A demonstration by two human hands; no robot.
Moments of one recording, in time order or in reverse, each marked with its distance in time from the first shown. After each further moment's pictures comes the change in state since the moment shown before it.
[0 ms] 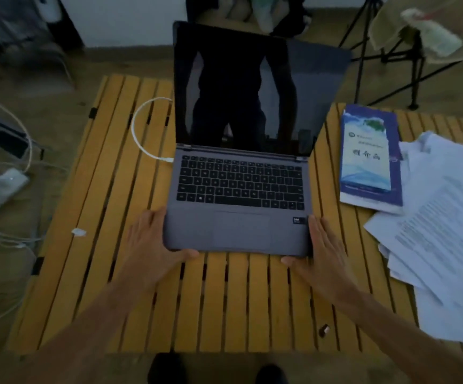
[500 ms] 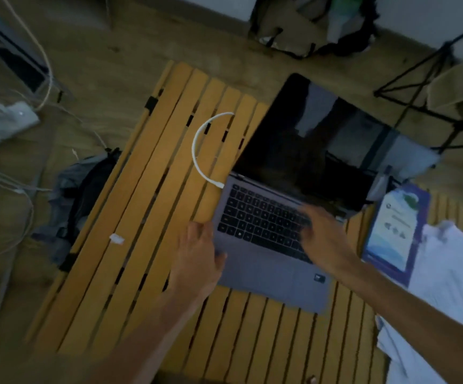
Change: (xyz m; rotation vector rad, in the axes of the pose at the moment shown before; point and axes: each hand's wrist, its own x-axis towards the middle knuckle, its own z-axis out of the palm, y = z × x) left_hand 0.037 0.030 -0.027 -0.183 -0.068 -0.175; right_hand 0.132 -0.166 -0.097 -0.107 -0.188 -0.131
